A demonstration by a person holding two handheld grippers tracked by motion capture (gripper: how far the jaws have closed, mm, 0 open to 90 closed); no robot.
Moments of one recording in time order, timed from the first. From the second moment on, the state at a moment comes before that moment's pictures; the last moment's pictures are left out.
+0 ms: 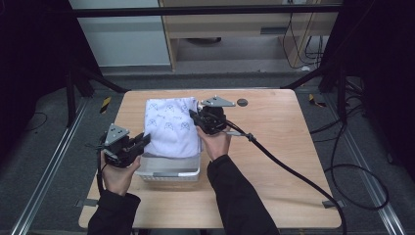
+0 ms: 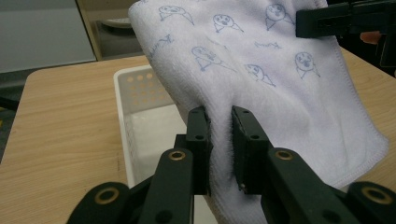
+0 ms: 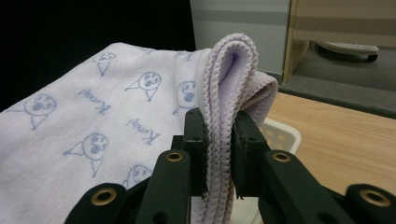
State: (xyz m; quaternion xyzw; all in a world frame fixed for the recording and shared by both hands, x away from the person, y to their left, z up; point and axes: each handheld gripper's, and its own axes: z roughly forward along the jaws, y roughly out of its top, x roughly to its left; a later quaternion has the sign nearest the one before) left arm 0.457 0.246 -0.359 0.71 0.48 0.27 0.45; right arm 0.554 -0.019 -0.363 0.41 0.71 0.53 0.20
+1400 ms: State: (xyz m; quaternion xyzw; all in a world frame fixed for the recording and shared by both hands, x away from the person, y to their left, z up) left arm 0.486 0.254 -0.416 0.73 0.51 0.25 0.38; right arm 0.574 0.010 -0.427 0.44 0.74 0.48 0.19
